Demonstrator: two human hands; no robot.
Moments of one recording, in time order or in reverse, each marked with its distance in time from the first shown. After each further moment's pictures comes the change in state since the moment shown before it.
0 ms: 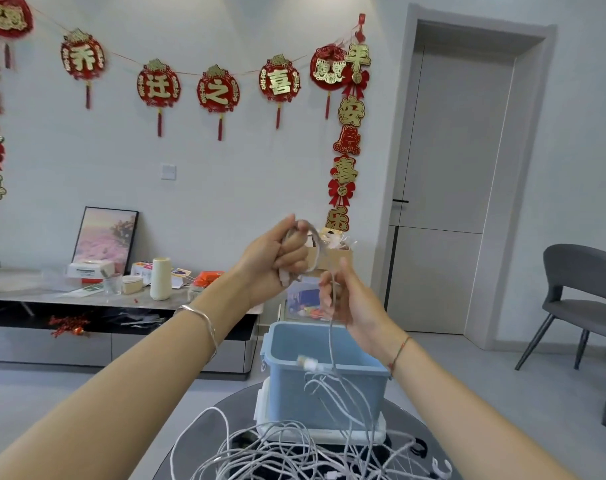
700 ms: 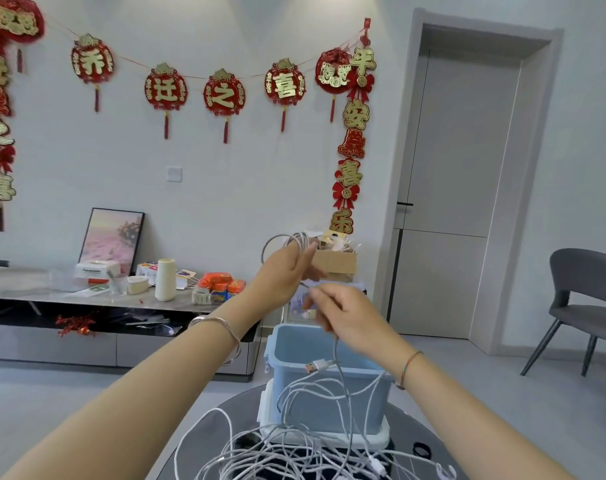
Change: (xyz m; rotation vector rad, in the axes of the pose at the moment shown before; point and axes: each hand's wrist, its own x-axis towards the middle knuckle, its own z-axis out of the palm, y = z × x) left_hand 0.012 -0.023 -0.027 1.352 0.241 0.291; right_hand -0.022 -0.008 0.014 -0.801 -0.083 -0.242
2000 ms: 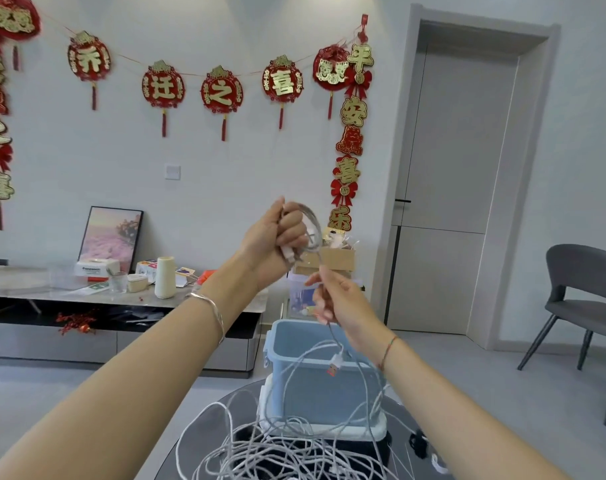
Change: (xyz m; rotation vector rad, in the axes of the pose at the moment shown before) left_hand 0.010 0.037 -0.028 -1.584 -0.160 -0.260; right_hand 0.013 0.012 0.010 0.612 0.100 0.191
